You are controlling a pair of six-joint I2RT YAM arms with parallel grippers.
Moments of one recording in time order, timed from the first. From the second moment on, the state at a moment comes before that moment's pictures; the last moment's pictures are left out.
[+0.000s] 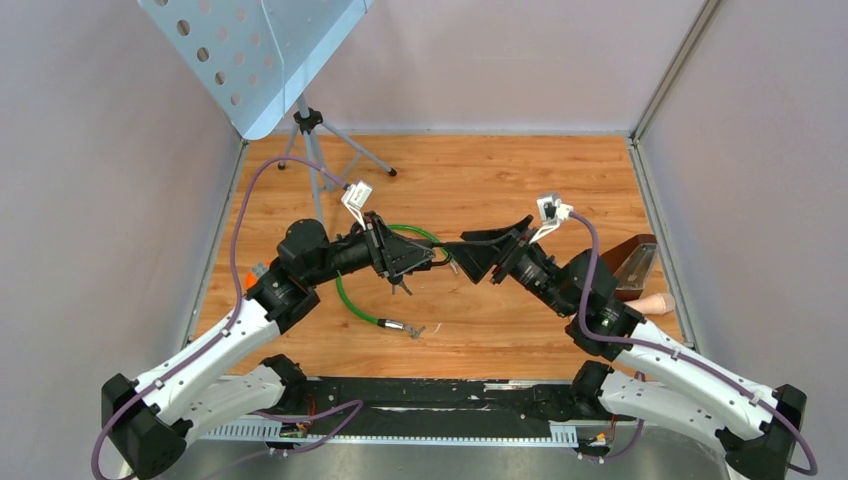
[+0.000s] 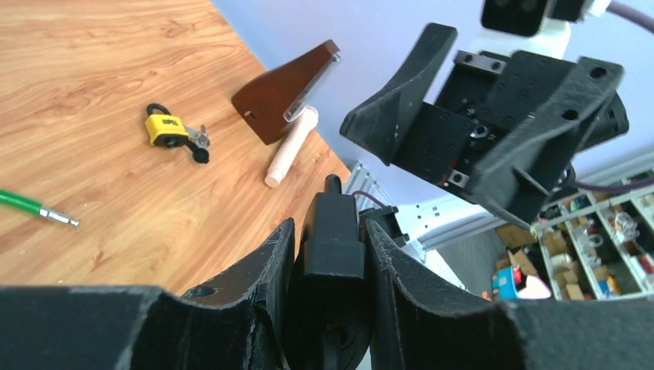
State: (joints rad) left arm -0.70 0.89 0.76 0.15 0.46 -0.78; right arm 0.93 0.78 0.70 0.24 0.04 0.65
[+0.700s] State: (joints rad) left arm -0.70 0.94 0.64 0.46 0.36 -1.24; right arm 0.93 0.88 0.65 0.38 0.10 0.93
